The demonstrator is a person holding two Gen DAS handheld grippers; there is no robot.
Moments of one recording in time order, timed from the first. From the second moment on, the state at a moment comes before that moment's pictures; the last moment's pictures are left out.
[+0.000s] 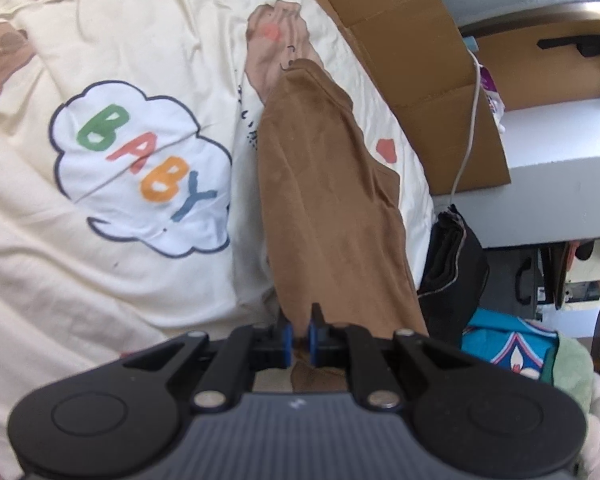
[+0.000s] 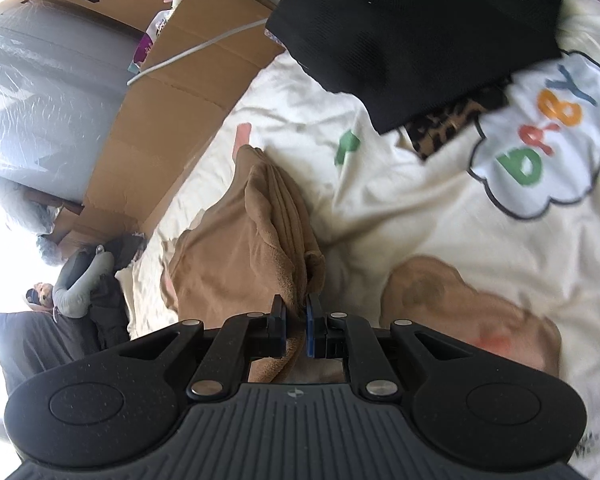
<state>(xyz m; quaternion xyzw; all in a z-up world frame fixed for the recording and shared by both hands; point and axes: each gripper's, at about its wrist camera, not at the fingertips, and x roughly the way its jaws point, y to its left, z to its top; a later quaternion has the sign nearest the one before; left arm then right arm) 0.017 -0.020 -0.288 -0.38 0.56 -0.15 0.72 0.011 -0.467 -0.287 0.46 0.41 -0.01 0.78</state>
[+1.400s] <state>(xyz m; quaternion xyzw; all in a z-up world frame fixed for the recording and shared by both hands) -0.067 0.008 -0.341 -0.36 0.66 0.01 0.67 -0.057 -0.464 -0.309 0.40 0.53 -0.08 0.75</state>
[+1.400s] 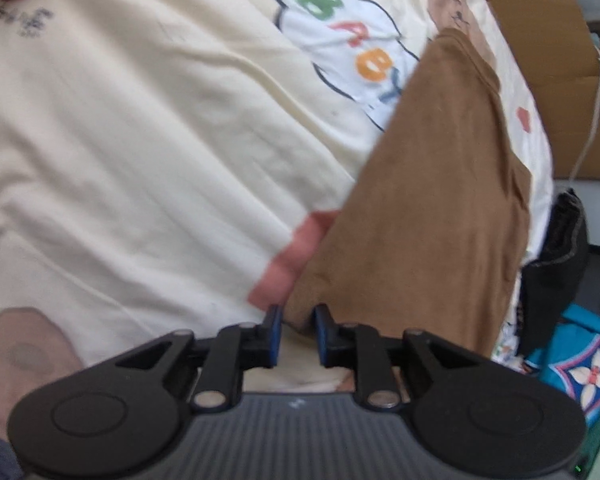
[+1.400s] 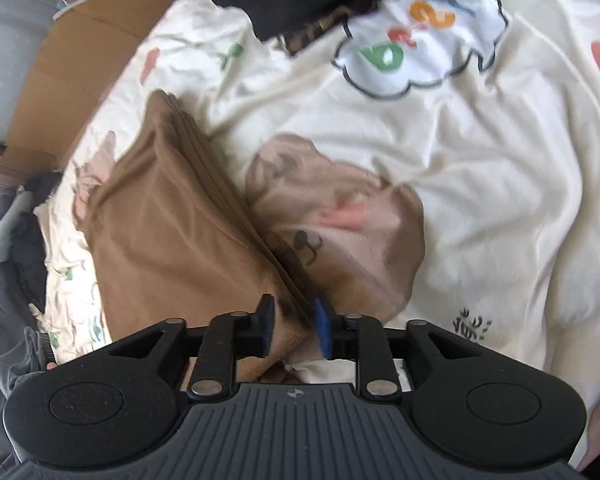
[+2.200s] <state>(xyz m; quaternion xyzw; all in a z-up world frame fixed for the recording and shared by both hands) 0.050 -0.010 -0.311 -0.33 0.61 -0.05 0.72 0.028 -0.464 -0.282 0.37 0.48 -0.03 0.80</state>
